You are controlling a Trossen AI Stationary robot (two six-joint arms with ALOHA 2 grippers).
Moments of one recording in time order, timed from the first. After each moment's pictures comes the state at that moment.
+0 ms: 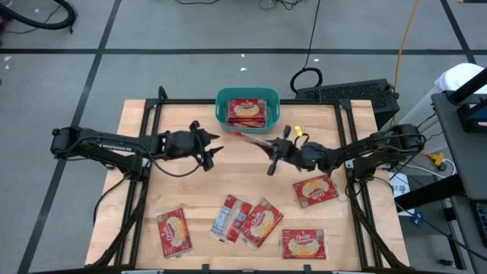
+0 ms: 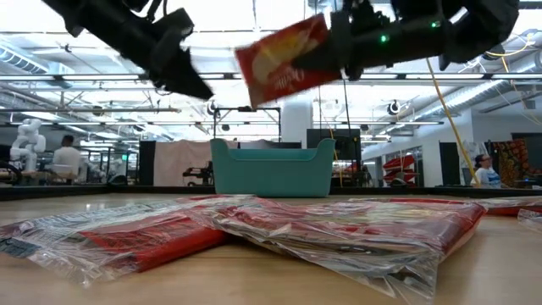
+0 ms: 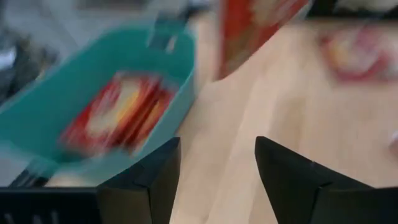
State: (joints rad) left arm 0.07 1.13 0.63 0.04 -0.31 -0.02; right arm 0.04 1.46 0.55 0.97 0.42 -0.13
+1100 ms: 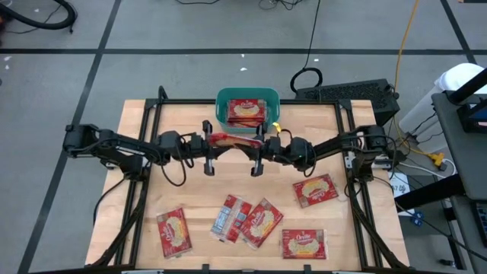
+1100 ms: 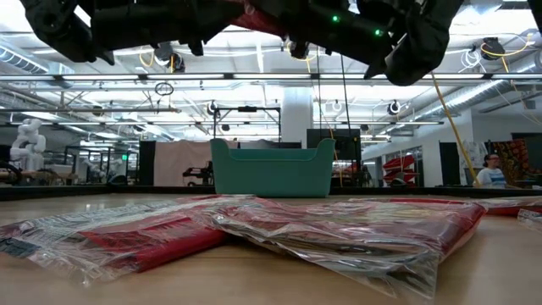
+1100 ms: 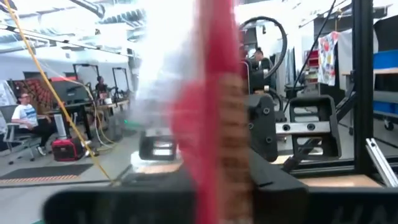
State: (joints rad) left arm 0.06 1.31 0.49 1.05 0.04 0.14; right arm -0.03 1.81 0.81 1.48 0.07 -0.05
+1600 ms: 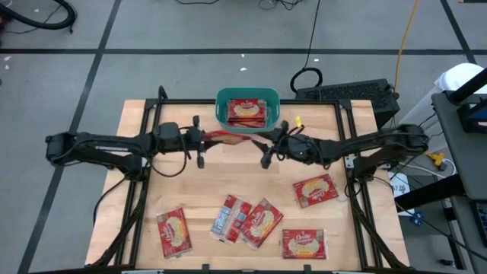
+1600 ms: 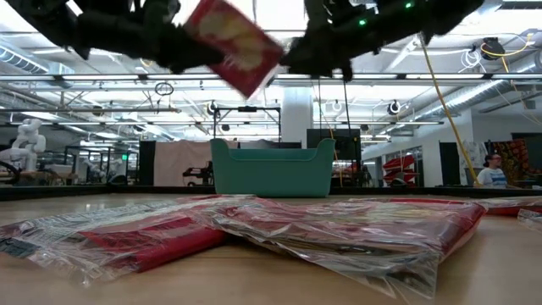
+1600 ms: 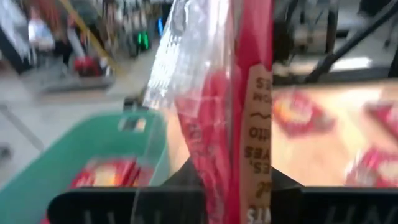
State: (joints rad) left arm 0.20 1.03 0.49 0.39 0.03 0.18; right arm -0.01 1.40 0.76 0.40 0.45 0.18
